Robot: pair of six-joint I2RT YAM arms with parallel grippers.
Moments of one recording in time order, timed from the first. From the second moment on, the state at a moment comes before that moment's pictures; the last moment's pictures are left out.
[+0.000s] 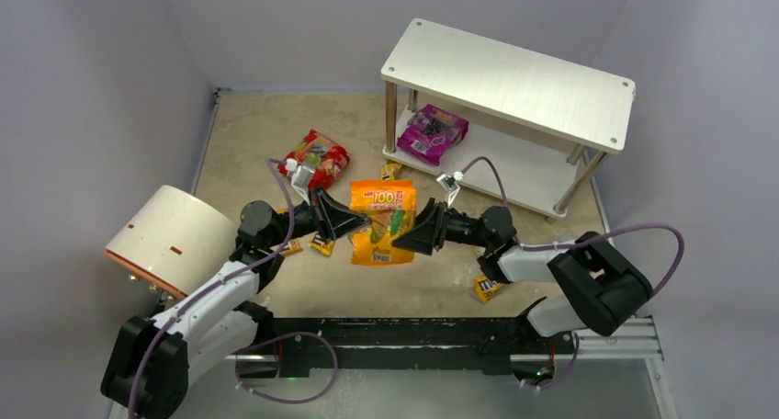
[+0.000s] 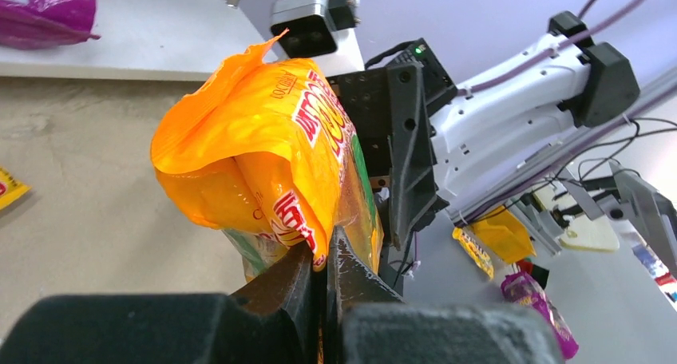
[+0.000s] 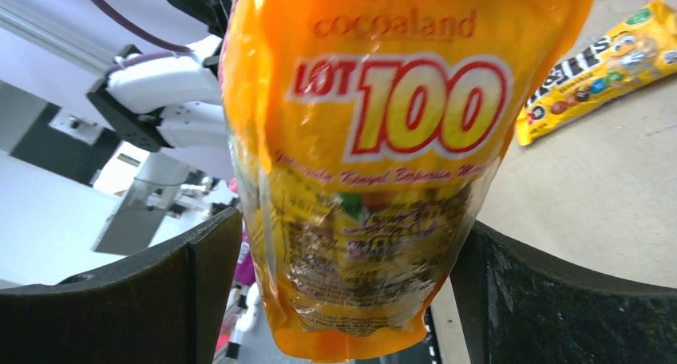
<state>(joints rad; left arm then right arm) -0.41 0.94 0.35 0.75 0.80 -0.84 0.61 1.42 0.32 1.25 -0.80 1.08</state>
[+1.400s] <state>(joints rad) -0.41 0.80 0.55 -0.05 0.09 -0.56 0.38 0.87 0.61 -0.23 0.13 0.75</state>
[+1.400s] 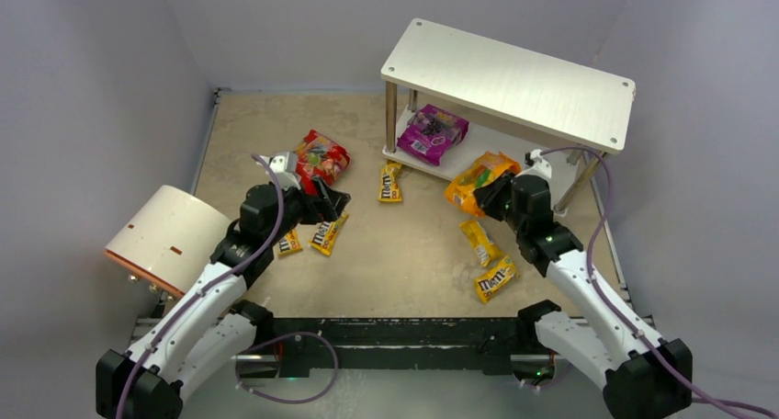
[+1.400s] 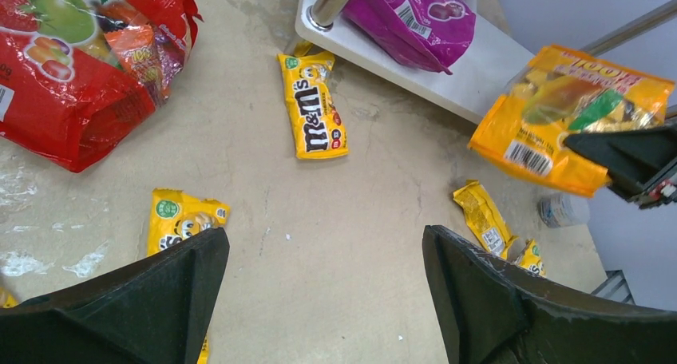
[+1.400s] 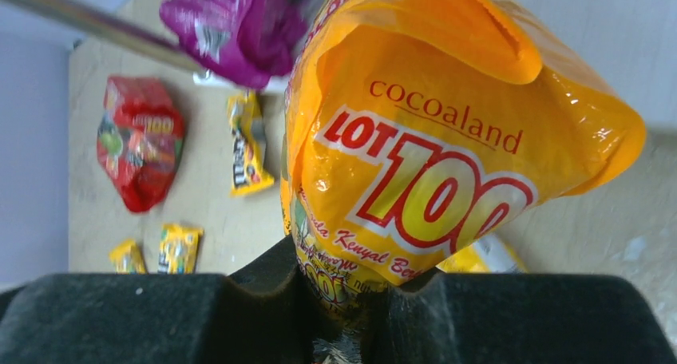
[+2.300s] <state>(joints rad) -0.41 0.83 0.55 0.00 0.15 -0.54 0.22 1.12 0.52 0.31 0.07 0.59</state>
